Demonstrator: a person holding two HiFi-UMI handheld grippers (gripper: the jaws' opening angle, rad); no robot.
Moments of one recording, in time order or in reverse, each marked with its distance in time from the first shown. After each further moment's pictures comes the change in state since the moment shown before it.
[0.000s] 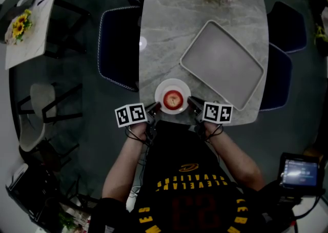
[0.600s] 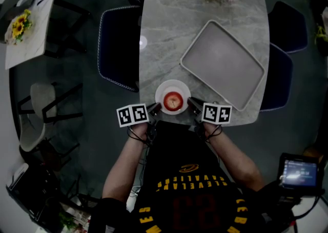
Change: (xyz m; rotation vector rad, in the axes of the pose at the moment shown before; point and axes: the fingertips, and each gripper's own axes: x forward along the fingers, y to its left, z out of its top) left arm 0.002 0.007 -0.004 0.040 0.021 0.037; right arm 0.003 -0.003 -0.007 -0.014 0.011 -0.012
